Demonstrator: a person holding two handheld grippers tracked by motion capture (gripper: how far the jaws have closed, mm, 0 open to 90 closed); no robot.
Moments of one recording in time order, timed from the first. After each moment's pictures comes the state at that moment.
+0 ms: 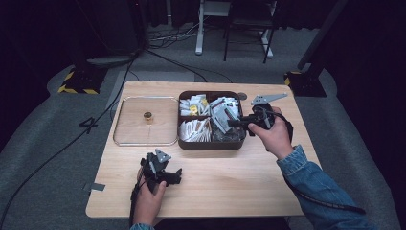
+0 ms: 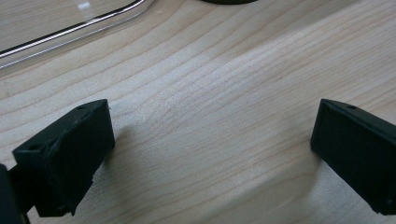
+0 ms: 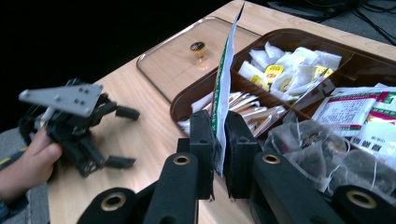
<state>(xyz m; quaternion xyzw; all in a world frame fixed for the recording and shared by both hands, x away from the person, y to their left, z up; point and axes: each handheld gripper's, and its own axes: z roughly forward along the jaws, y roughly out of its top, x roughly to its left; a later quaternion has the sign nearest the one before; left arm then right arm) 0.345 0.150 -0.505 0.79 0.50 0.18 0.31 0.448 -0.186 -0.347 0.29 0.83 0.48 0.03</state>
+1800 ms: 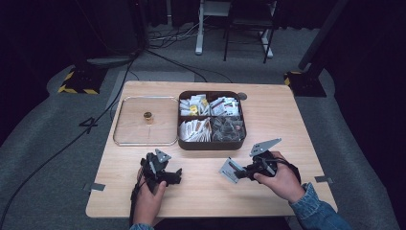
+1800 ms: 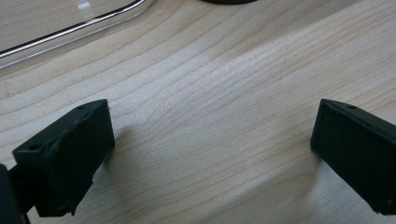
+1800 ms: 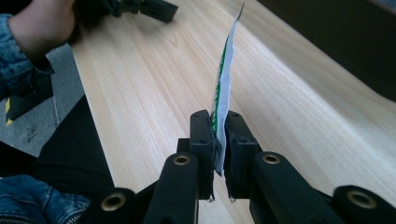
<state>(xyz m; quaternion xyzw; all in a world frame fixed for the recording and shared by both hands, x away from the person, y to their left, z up) 0.345 0.150 -0.505 0.79 0.50 0.18 0.31 0.359 -0.203 -0.427 0.26 0.89 0.36 -0.04</state>
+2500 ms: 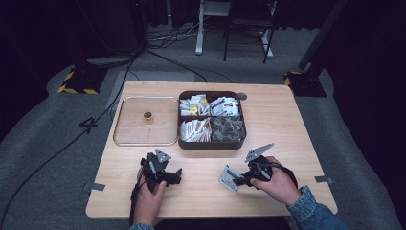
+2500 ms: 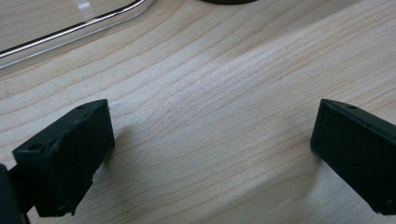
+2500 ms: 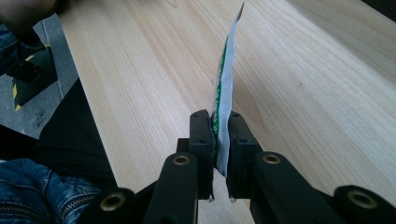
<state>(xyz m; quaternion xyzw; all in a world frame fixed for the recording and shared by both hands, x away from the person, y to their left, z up) 0.345 0.150 -0.505 0.79 0.50 0.18 0.31 0.356 -0.197 -0.450 0.27 0.90 0.32 -0.07</state>
